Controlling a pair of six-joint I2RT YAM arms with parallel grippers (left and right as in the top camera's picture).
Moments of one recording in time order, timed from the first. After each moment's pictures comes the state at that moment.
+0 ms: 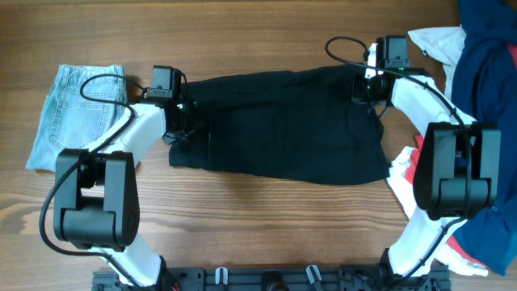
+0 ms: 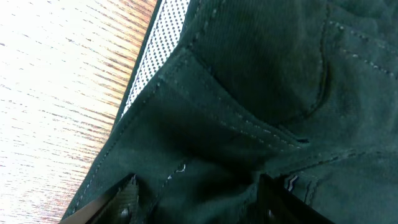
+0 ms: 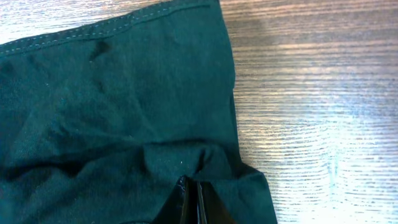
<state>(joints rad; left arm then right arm) -0.11 1.85 1.09 -0.52 0.12 -0.60 0.00 2.01 1.33 -0.48 -0.05 0.11</state>
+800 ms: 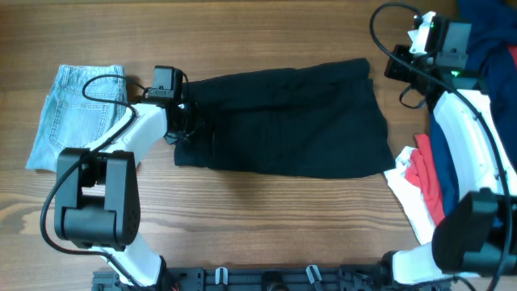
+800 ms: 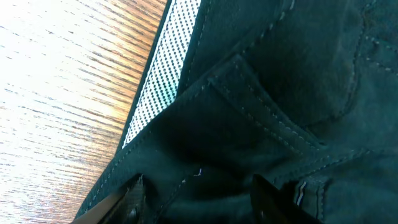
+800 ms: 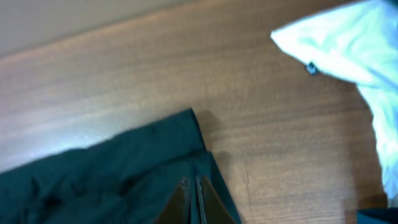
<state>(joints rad) -0.11 1.86 1.09 -0.51 0.14 -0.61 -0.09 1.67 1.33 -0.50 -0.07 0.16</state>
